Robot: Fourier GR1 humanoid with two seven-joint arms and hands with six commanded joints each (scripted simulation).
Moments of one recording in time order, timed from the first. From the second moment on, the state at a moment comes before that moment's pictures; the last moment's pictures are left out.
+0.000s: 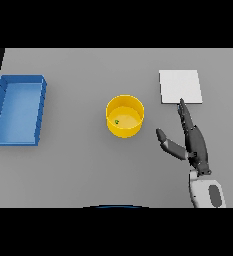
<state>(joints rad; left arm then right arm) -1.66 0.50 -0.35 -0.26 -0.92 -0.31 -0.07 0.07 -0.04 0.11 -1.68 0.18 -0.01 -0.14</state>
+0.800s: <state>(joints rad) -1.00 0.57 0.06 -0.44 -0.38 0.05 0.24 0.06 -0.07 0.13 -1.67 0.19 0.01 -0.15</state>
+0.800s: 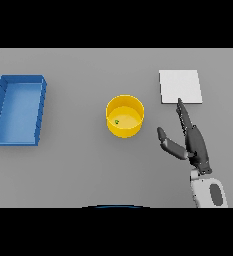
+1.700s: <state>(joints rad) -0.50 0.56 0.02 -1.14 -0.15 -0.16 0.53 0.06 -0.08 0.12 -1.67 0.19 0.00 -0.15</state>
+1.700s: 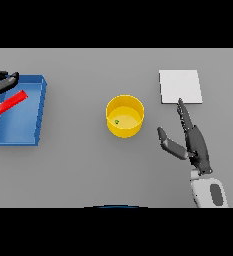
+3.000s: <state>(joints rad) -0.48 0.52 0.00 -1.20 -0.16 -0.11 0.45 -0.46 -0.41 0.51 -1.40 0.79 0.28 -0.19</state>
